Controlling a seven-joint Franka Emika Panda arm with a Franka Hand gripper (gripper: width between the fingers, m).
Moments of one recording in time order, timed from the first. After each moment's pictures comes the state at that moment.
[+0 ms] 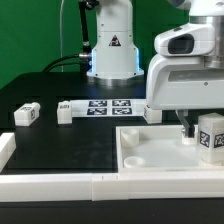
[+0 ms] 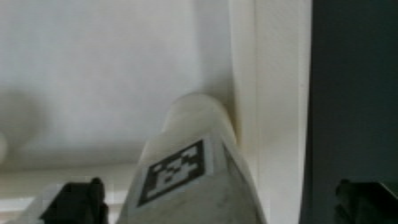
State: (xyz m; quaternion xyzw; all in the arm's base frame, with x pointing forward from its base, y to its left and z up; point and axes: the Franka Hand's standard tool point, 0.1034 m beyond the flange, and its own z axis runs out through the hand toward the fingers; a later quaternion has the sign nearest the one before) arm 0.619 0.130 0.067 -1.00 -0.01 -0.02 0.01
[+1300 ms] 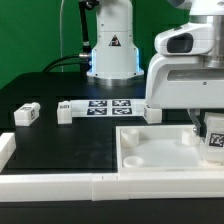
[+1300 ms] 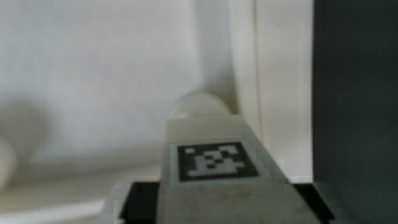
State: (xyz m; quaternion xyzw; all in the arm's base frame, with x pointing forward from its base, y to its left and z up) arm 0.620 0.127 0.067 -0.98 0.18 -0.02 0.02
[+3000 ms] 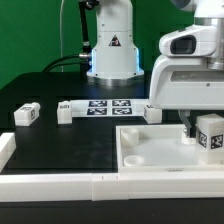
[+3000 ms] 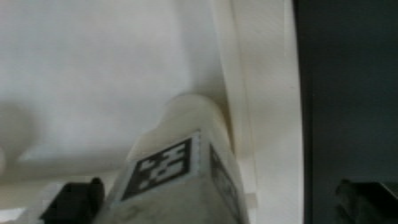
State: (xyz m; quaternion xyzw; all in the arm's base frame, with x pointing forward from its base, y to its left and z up) arm 0.618 0.130 0.064 -1.00 0.01 -0.02 0.00
